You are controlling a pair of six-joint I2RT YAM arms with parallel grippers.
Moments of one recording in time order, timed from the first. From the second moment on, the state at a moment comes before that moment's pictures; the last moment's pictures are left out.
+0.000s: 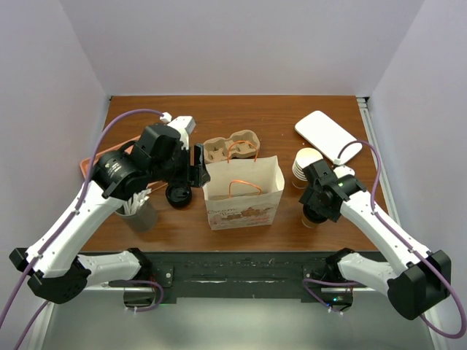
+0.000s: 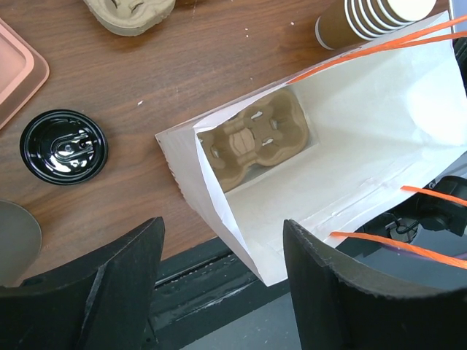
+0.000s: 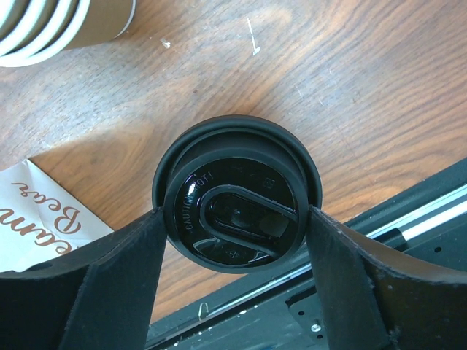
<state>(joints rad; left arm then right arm) -0.73 1.16 1.53 -1.13 -0.06 -0.55 0.45 1.07 0.86 -1.06 0.43 1.00</state>
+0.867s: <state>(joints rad) -0.73 1.27 1.52 -1.13 -0.04 -0.58 0.45 1.02 1.30 -1.22 0.48 0.74</state>
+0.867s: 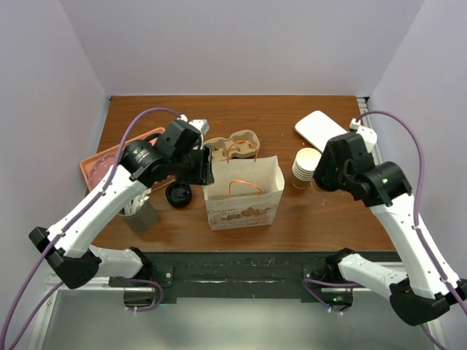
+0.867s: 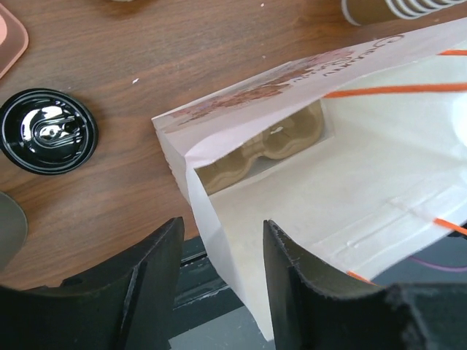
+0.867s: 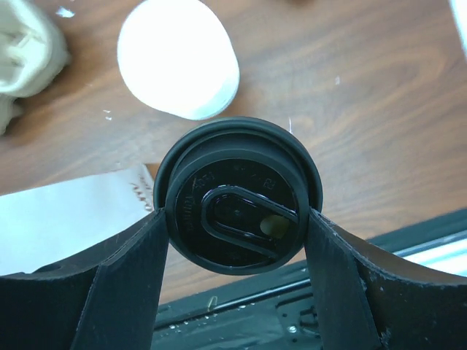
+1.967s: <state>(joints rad) -0.68 1.31 1.53 -0.88 0.08 -0.43 0.46 0.97 1.70 -1.06 -0.48 -0.08</state>
